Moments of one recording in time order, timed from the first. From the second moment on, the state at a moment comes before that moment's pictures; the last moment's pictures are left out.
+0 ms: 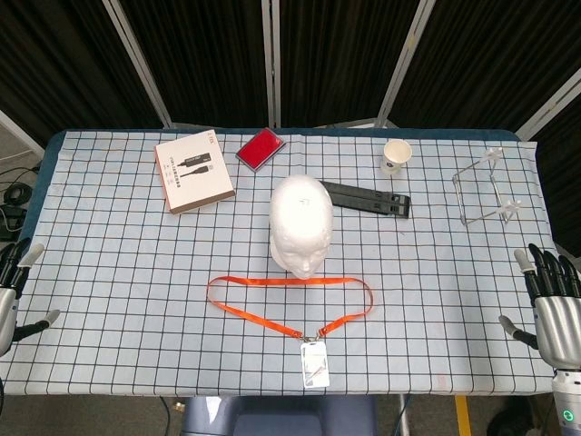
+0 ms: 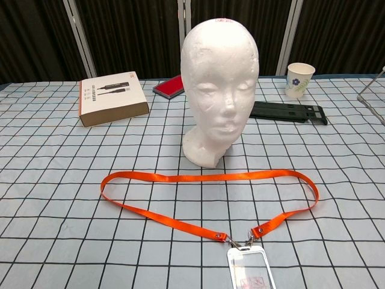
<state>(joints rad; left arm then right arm) -0.07 -1.06 -0.05 -1.72 1.52 1.55 0.10 0.05 -1.06 0.10 -1.70 -1.53 1.57 -0.16</state>
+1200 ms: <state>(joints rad) -0.13 -1.15 -0.09 -1.64 1.36 1.42 0.21 0.58 -1.43 0.20 -1.46 -1.15 0.81 -0.22</state>
